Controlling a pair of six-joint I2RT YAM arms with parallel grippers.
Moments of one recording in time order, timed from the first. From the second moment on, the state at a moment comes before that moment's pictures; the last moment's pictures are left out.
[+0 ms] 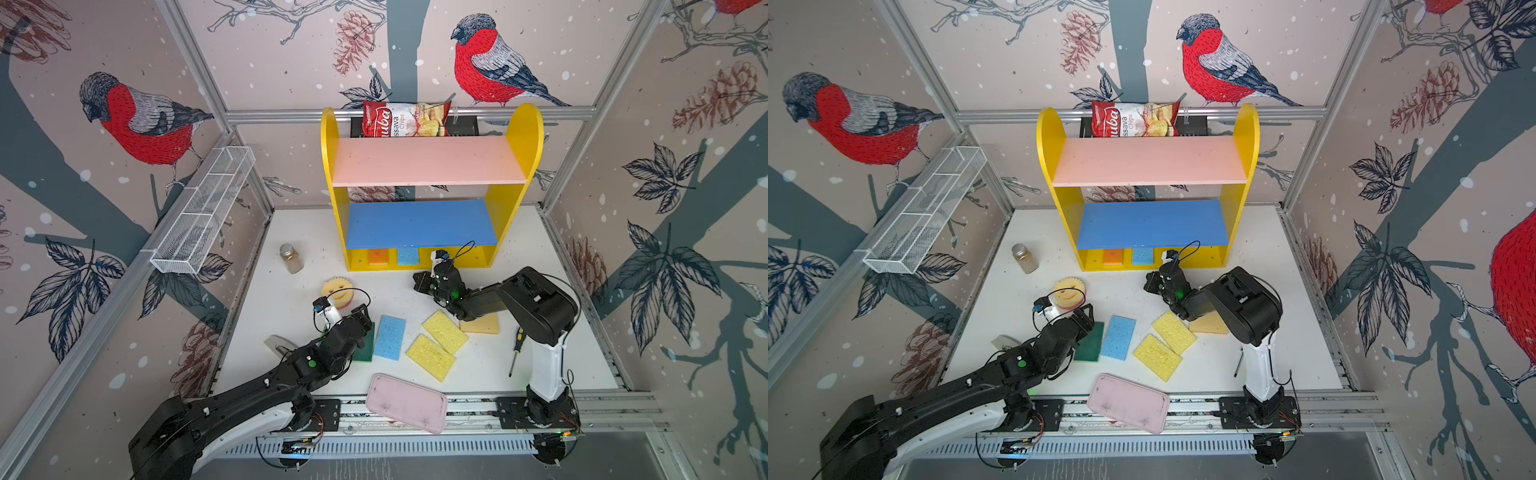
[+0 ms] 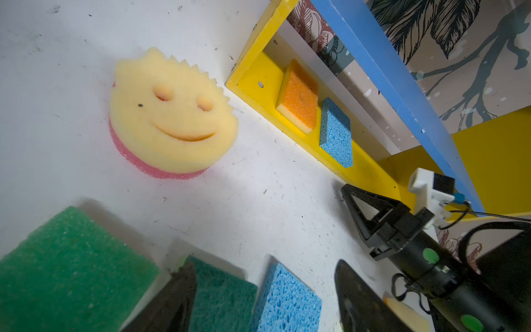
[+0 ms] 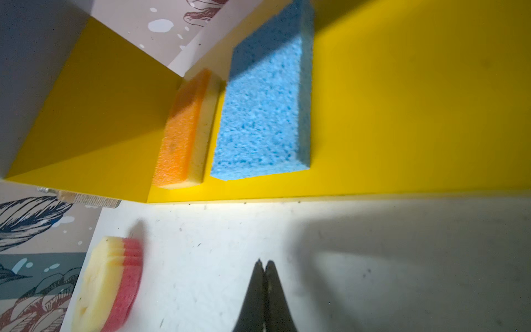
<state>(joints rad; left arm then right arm) -0.89 0.80 0.27 -0.09 -0.60 -1.16 0.70 1.94 0.82 0.64 -0.04 0.74</state>
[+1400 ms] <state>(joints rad) -0.89 0.63 0.23 -0.27 -0.67 -1.18 1.00 1.80 0.79 0.21 -0.13 0.60</state>
